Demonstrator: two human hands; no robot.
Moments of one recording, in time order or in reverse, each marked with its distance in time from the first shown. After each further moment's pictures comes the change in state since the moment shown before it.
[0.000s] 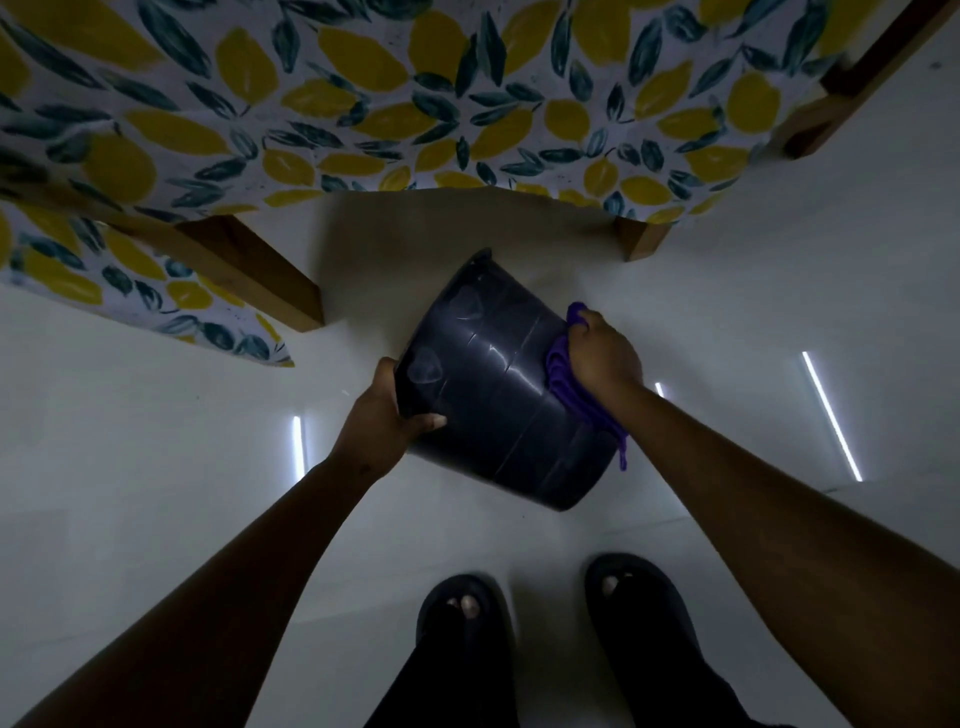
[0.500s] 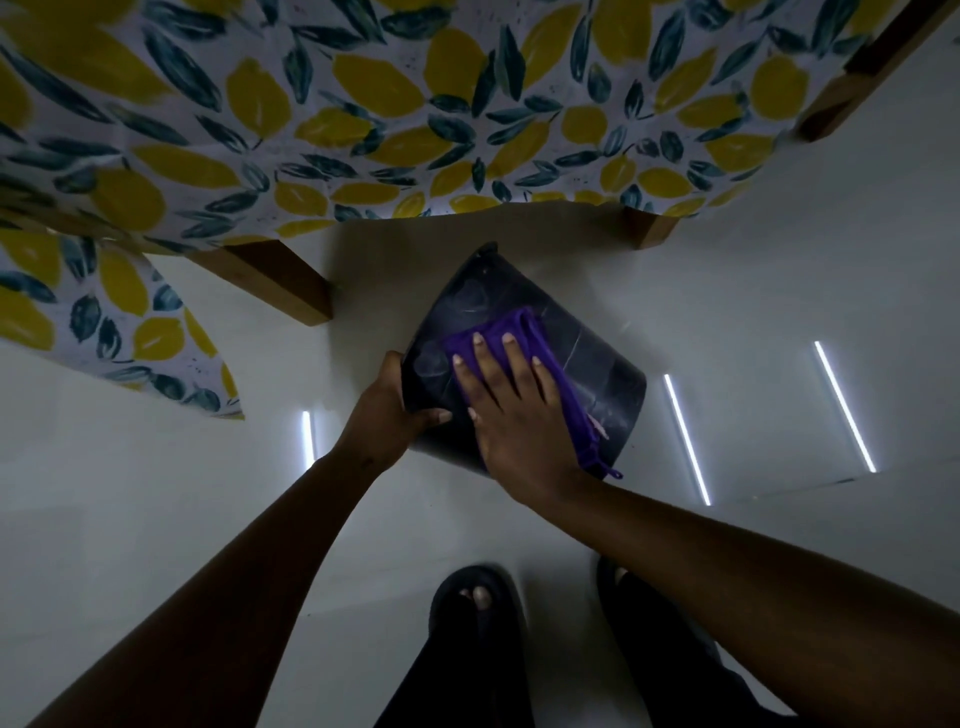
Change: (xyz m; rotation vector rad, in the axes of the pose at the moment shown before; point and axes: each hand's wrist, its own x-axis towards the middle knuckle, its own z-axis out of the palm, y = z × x) left_hand 0.003 -0.003 -0.004 0.009 -0.019 0.017; right_hand -0.096 -0.008 0.084 -0.608 0.203 -0.777
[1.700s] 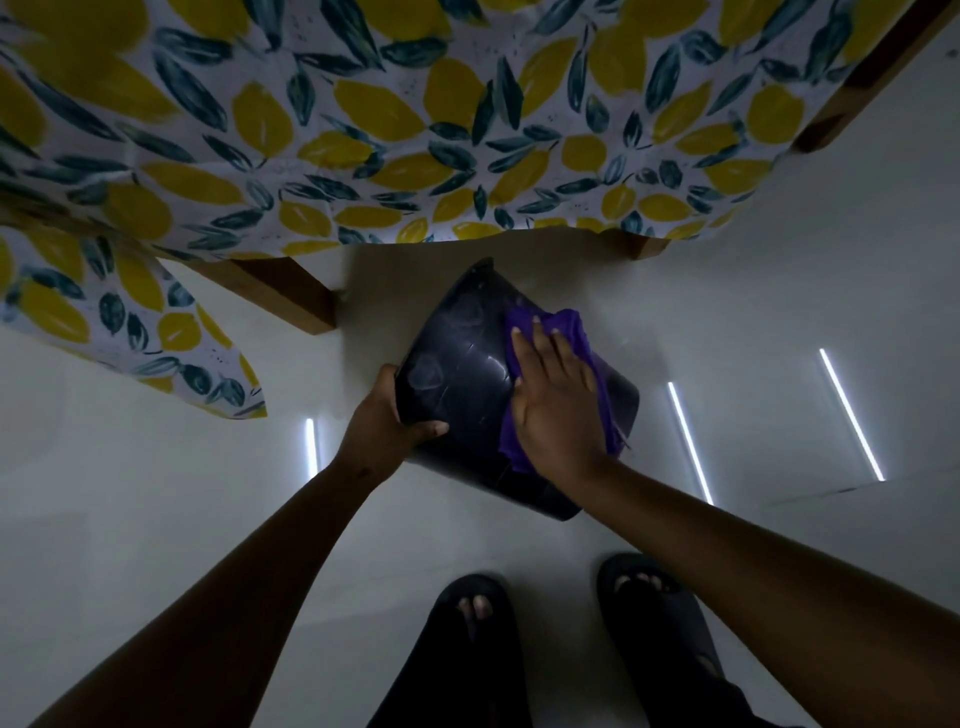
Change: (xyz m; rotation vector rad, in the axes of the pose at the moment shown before) left_hand -0.005 -0.006 -0.003 0.007 0.034 -0.018; right_hand 0.012 0.033 -0.016 0.265 0.043 0.228
